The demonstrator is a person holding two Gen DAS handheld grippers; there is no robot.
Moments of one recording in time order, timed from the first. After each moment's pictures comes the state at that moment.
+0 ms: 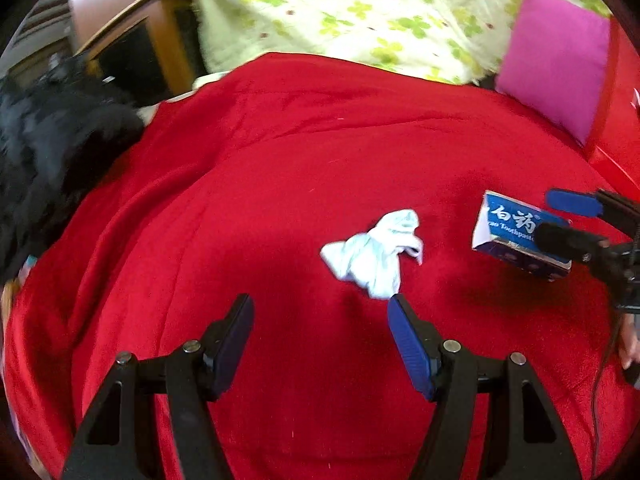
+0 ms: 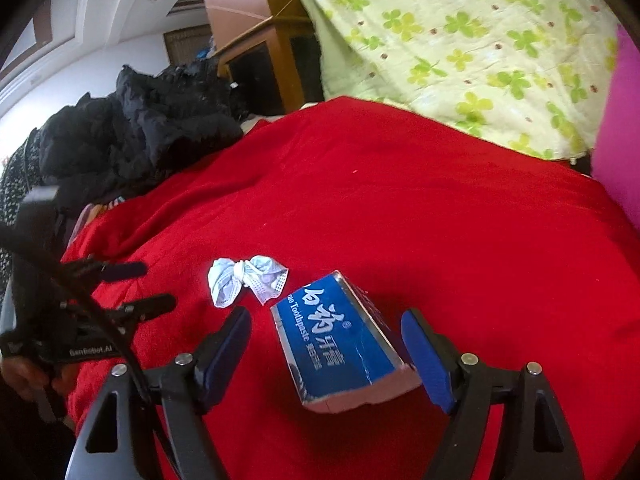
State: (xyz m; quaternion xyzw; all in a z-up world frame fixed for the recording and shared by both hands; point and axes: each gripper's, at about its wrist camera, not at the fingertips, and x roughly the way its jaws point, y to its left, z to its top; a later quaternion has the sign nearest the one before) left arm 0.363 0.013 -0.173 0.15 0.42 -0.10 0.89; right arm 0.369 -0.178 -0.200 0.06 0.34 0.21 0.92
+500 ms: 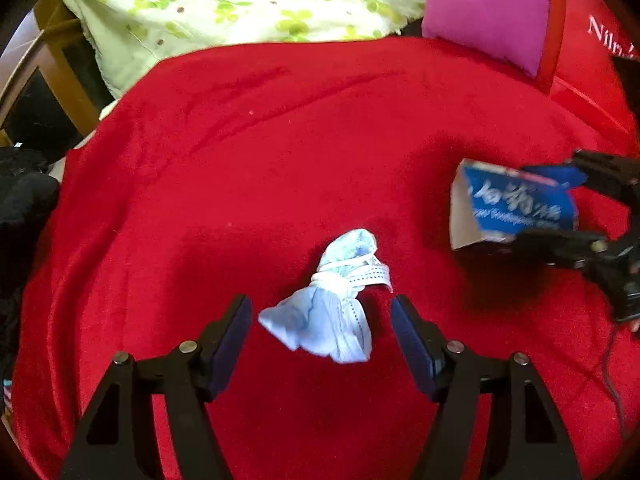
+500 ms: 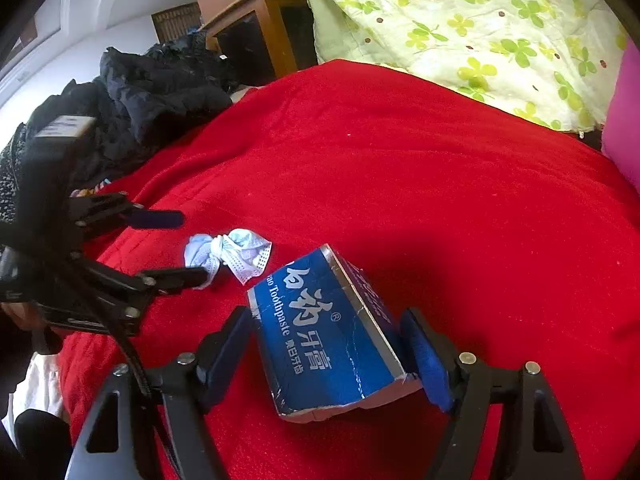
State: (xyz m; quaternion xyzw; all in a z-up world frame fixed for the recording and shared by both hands) left arm 0.418 -0.020 -0.199 0.24 0.45 -0.21 0.83; right arm 0.385 -0.178 -0.219 0.06 0.38 0.19 0.90
